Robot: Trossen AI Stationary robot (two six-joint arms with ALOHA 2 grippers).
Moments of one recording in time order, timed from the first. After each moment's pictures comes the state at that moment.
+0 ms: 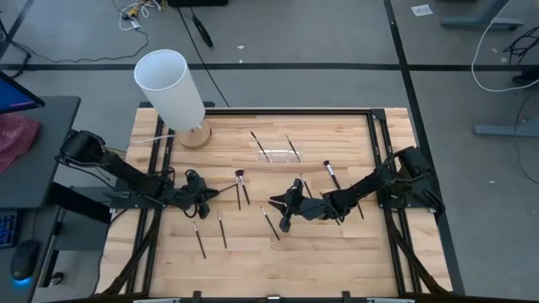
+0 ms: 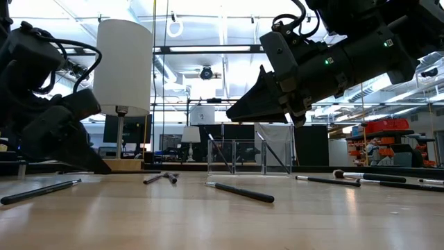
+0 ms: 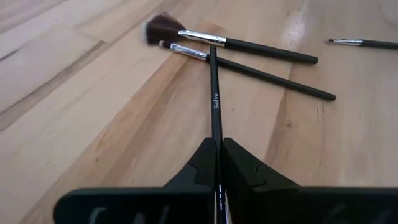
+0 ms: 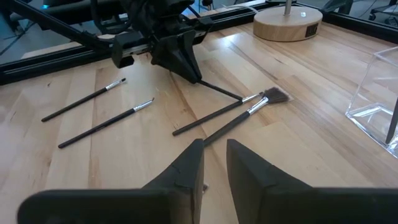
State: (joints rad) left arm -0.39 1.18 0.01 0.44 -0.58 -0.67; right arm 0.33 1.85 0.77 0.68 0.56 0.36
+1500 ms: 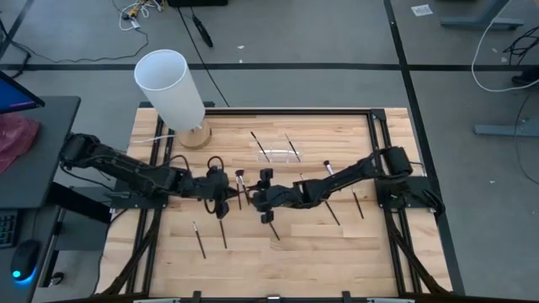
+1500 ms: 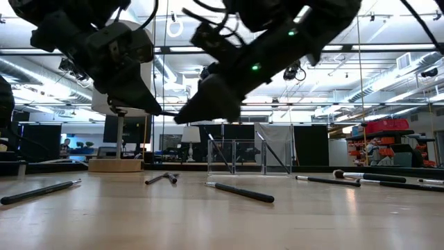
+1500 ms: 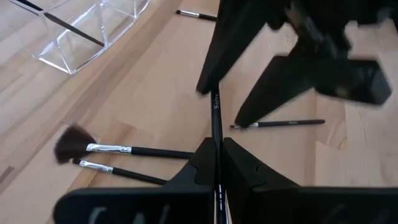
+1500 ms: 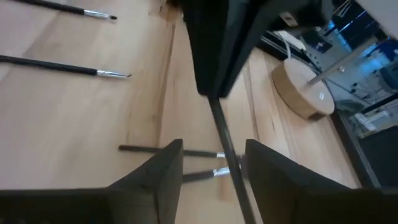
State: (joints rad) left arm -0.23 1.18 0.52 -0.02 -0.31 -0.54; right arm 0.19 2.02 1.22 0.26 0.41 -0.36
